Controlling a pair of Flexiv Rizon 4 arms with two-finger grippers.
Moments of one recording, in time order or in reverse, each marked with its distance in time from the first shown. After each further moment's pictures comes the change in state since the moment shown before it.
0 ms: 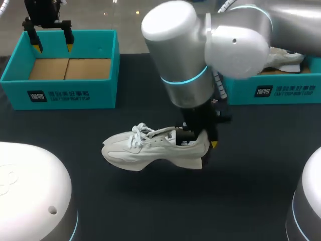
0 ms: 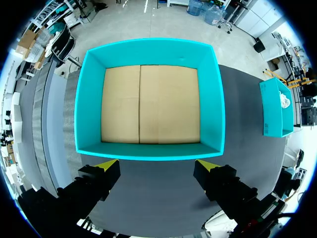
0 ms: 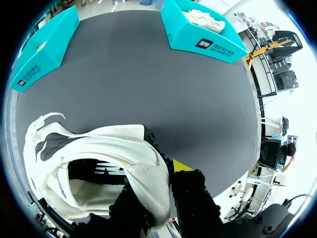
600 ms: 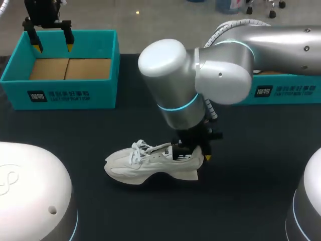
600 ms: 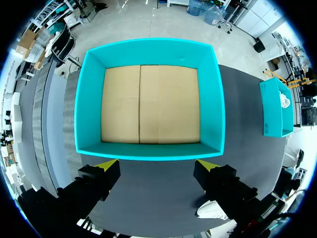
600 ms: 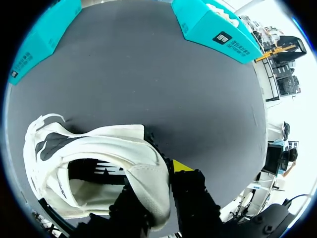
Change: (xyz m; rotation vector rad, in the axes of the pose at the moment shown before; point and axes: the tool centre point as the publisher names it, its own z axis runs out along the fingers) left arm 0.000 0.000 0.000 0.000 0.000 0.000; right arm 0.029 0.009 0.072 -0.014 -0.018 -0.032
